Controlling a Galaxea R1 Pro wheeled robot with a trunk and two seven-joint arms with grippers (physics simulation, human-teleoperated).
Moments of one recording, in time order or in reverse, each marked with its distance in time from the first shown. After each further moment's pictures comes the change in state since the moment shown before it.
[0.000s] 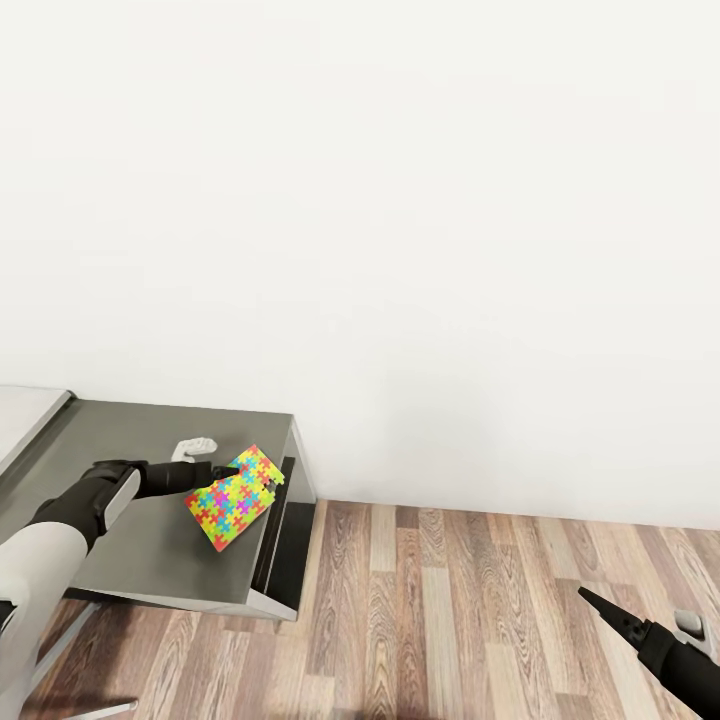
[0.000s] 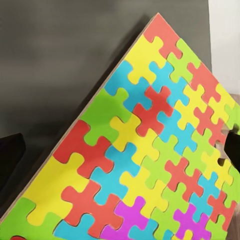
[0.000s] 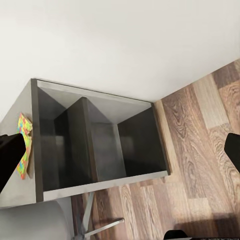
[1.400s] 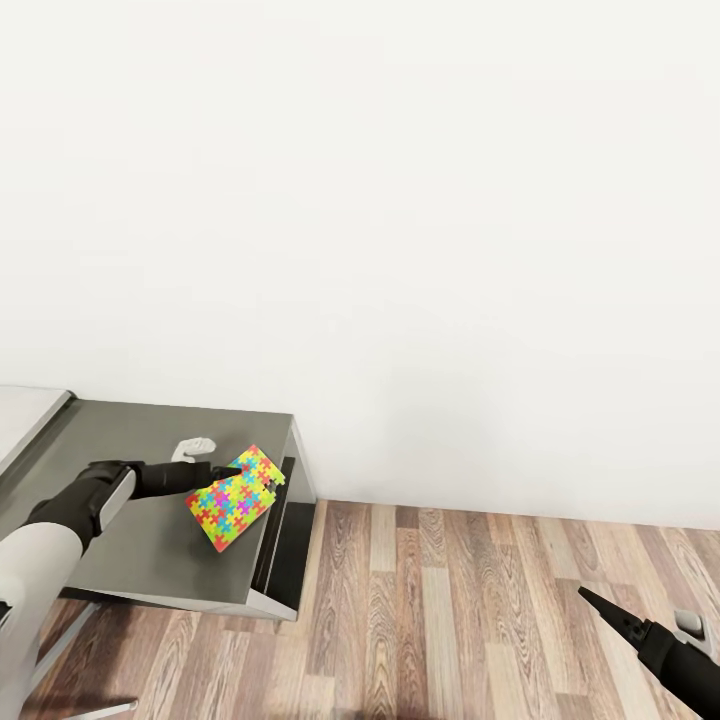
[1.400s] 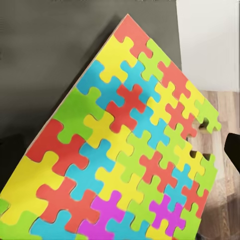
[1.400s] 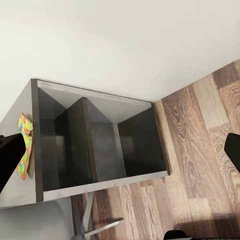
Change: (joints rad) left arm 0.001 0.013 -0.002 0.001 -0.001 -0.002 -0.101; right arm 0.000 0.000 0.000 -0.001 0.000 0.000 0.000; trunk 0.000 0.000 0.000
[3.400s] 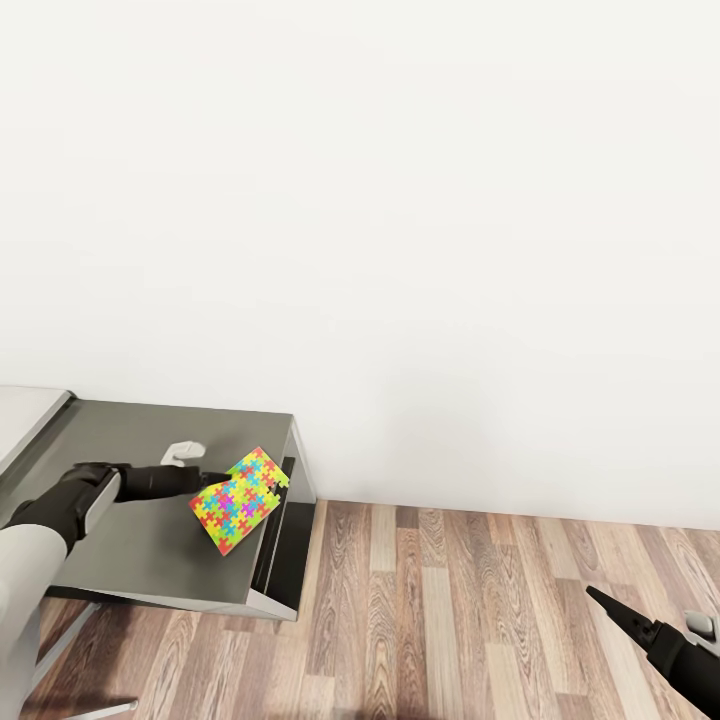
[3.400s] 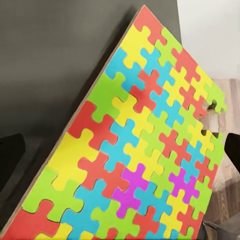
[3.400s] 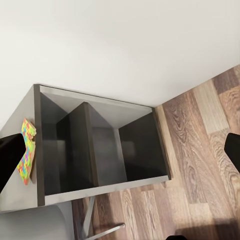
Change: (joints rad) left arm 0.000 0.039 0.003 0.009 -0.063 -0.004 -0.098; right arm 0.003 0.000 -0.028 0.000 0.000 0.001 0.021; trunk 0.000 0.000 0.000
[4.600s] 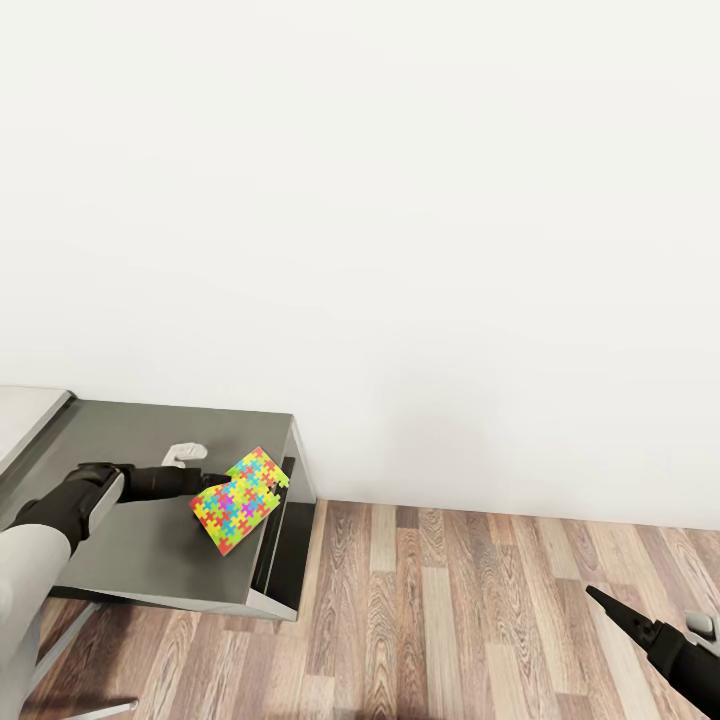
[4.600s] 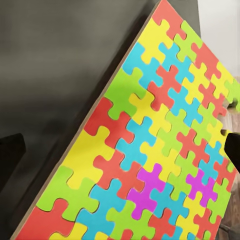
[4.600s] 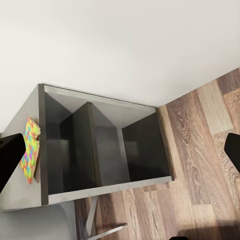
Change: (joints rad) left arm 0.001 -0.010 0.002 0.000 -0.016 0.002 0.055; right arm 0.001 0.000 0.000 -0.001 0.000 -0.001 0.017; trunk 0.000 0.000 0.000
